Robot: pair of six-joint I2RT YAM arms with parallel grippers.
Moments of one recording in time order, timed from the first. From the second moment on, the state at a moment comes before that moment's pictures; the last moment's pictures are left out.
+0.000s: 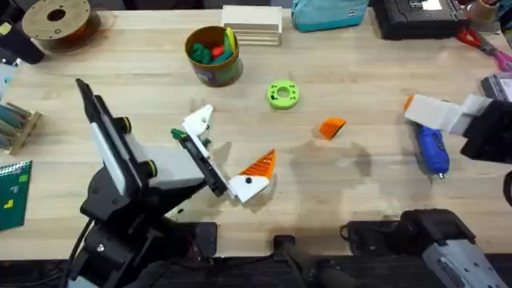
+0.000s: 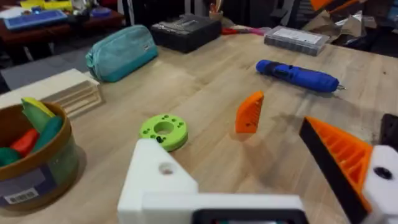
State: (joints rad) left arm -0.44 0.01 0.05 -0.09 0.50 0.00; right arm 0.00 0.55 0.93 -1.11 -0.06 0.23
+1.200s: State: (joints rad) left arm -0.44 0.01 0.02 -0.07 0.55 0.01; right arm 0.13 0.93 0.97 -1.12 -0.19 0.02
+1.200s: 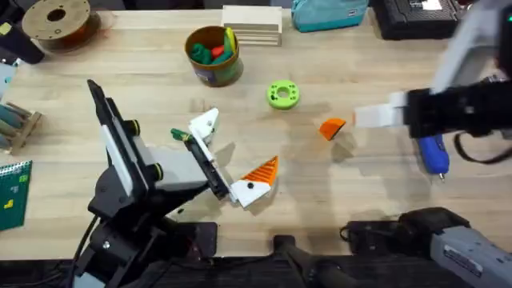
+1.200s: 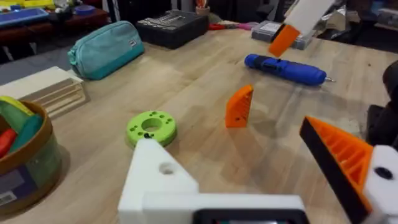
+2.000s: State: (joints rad) left arm -0.44 0.01 0.02 -0.07 0.56 -0.07; right arm 0.30 1.35 0.98 -1.00 -0.12 -0.18
